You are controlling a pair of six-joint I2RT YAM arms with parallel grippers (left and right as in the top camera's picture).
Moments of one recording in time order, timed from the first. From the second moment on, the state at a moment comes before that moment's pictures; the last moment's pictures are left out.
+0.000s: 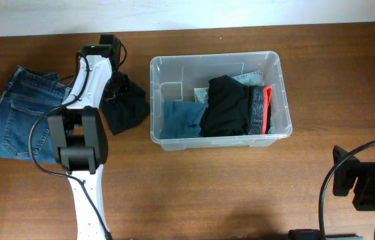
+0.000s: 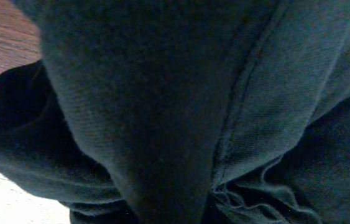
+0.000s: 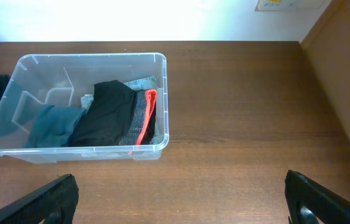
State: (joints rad) left arm -0.07 2.44 2.09 -1.19 -0.08 -0.31; right arm -0.04 0.95 1.93 -1.59 0.03 -0.03
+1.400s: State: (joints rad) left arm -0.32 2.46 3.07 -1.69 0.06 -0.30; right arm -0.04 0.95 1.93 -1.59 0.03 -0.03
